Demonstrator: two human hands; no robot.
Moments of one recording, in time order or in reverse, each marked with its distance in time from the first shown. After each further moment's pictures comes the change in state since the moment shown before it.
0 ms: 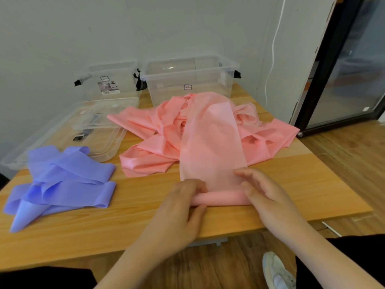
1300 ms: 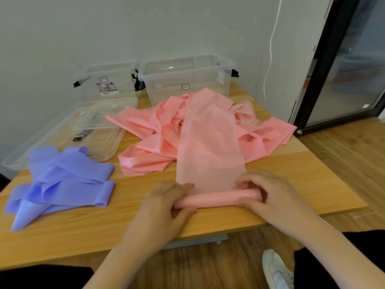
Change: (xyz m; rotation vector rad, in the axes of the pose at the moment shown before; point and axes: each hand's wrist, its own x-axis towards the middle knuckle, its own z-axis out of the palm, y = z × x) left_hand -0.009 -0.012 -0.012 0.148 0.063 -0.002; right_hand 0.003 0.009 -0.021 -0.448 -0.110 -0.195
